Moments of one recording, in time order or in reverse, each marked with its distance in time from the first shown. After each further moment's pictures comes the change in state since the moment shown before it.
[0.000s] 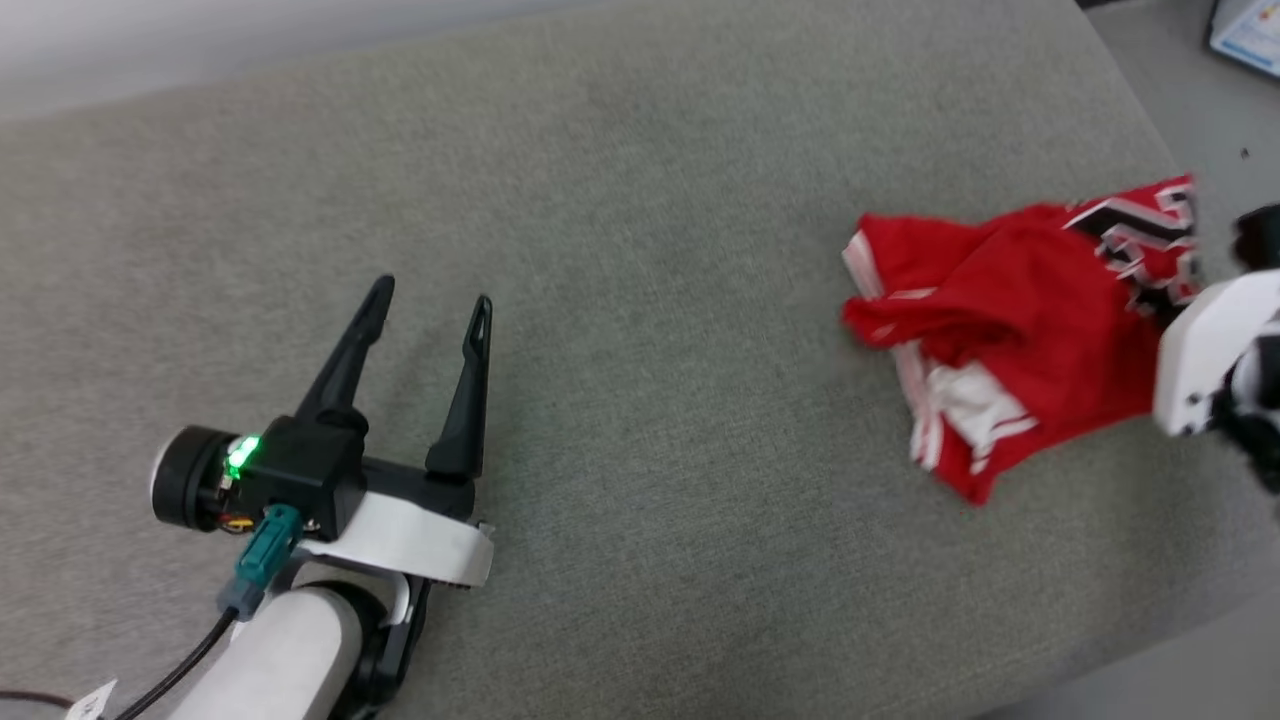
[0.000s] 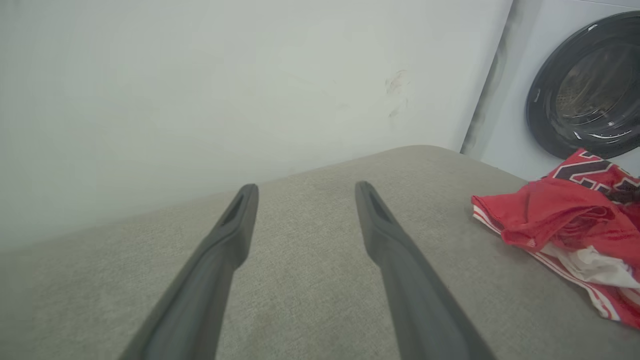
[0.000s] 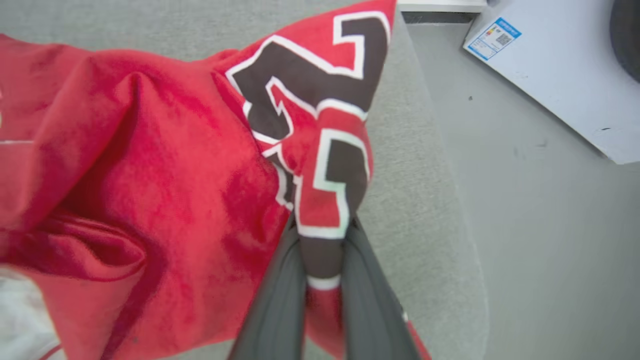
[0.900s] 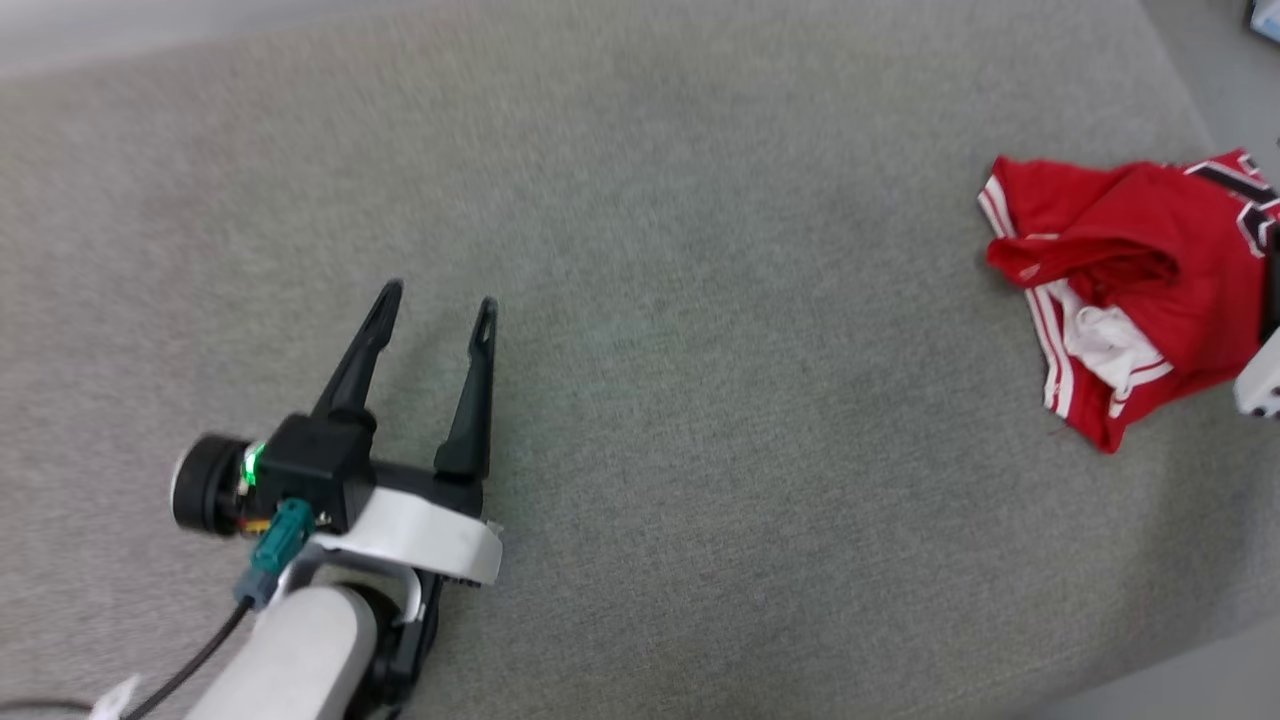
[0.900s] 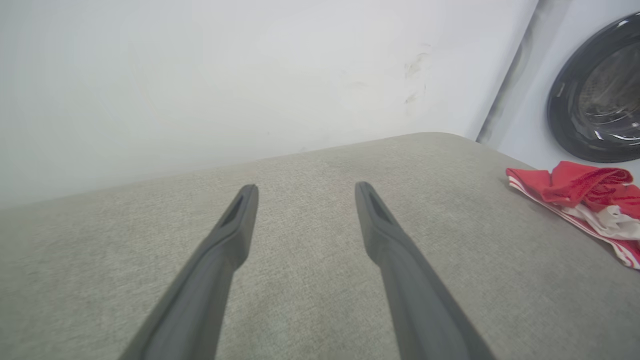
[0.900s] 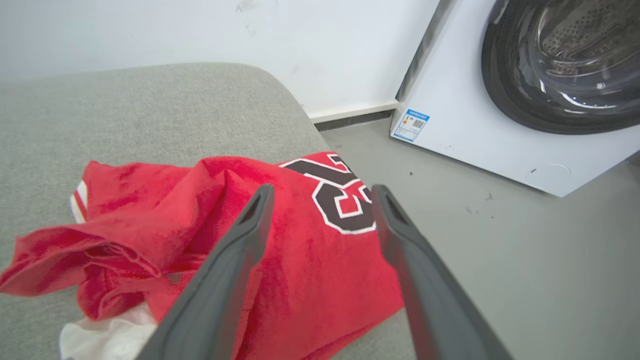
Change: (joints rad) left arm -0.037 -0.021 -0.015 0.057 -0.022 -0.011 -0.023; right arm -0.064 0.050 -0.451 0.245 -0.282 0.000 -0.501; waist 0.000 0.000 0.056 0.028
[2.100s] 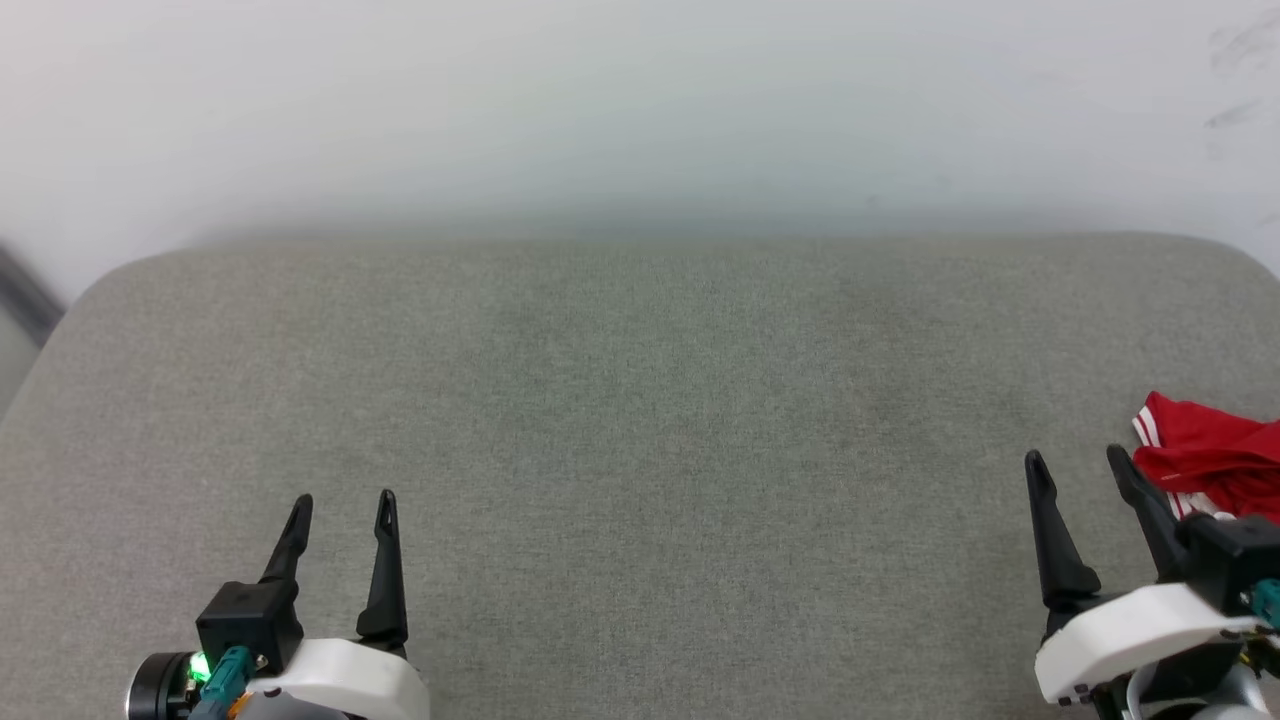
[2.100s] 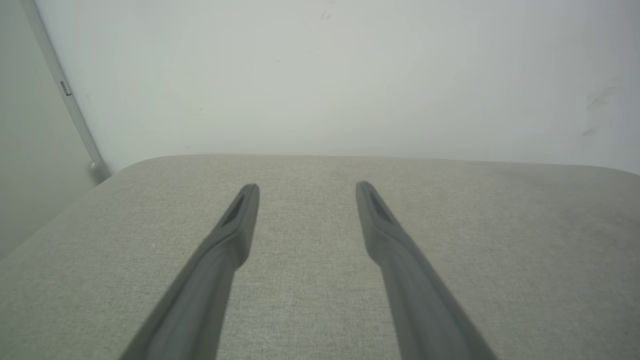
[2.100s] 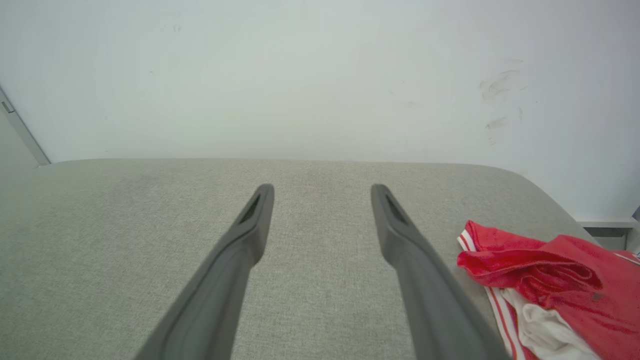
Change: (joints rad) left arm 0.298 -0.025 0.127 0.143 -0.095 0.048 -0.083; right arm 0.815 0.314 0.078 -1.128 -0.020 0.000 0.249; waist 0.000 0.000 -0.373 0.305
